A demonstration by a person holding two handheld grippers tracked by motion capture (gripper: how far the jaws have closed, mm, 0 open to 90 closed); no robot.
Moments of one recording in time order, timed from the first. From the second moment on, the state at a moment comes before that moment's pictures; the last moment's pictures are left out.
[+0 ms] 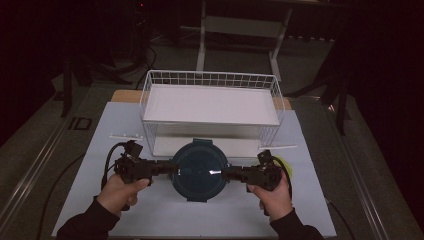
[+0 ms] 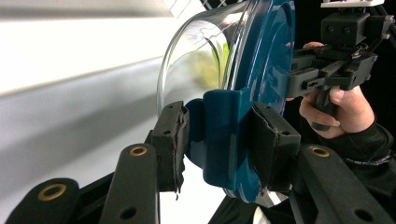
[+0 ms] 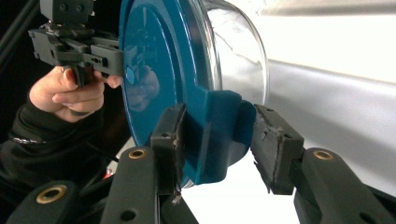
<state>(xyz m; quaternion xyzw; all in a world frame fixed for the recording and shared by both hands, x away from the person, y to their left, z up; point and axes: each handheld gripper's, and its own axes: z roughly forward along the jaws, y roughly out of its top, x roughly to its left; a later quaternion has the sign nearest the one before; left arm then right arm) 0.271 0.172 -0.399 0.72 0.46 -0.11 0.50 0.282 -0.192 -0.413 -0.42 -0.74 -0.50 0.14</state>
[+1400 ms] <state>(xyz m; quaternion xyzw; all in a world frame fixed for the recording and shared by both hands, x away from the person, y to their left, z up) 0.386 0.149 -0.310 0.71 0.46 -0.08 0.53 0.400 -0.213 -0.315 -0.45 -0.72 -0.52 0.11</state>
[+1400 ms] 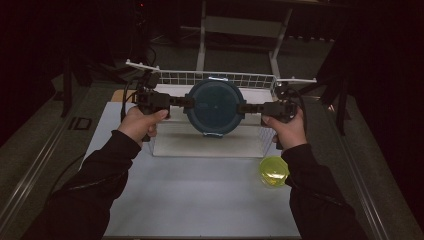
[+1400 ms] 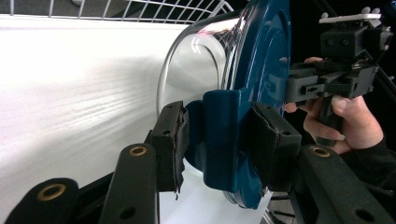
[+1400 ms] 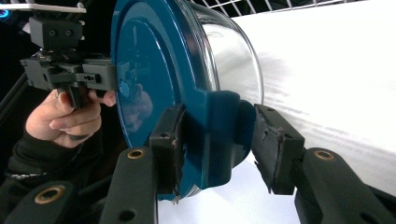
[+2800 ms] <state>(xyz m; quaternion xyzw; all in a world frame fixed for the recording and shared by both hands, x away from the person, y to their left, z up) 0.422 0.155 -0.334 0.67 0.49 -0.12 0.54 0.442 -0.211 -0.314 -0.51 -0.70 -0.49 0.11</state>
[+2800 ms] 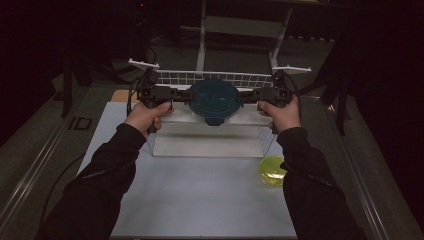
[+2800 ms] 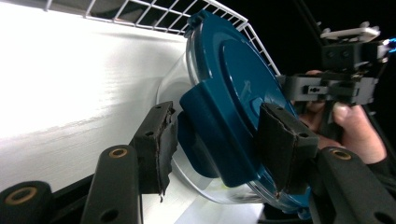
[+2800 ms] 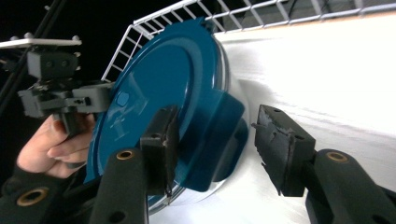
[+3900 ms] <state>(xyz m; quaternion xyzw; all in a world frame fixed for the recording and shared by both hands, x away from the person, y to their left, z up) 0.303 0.148 -0.336 0.73 0.35 0.04 0.58 0.341 -0.175 -0.304 -0.39 -0.77 -0.50 0.06</state>
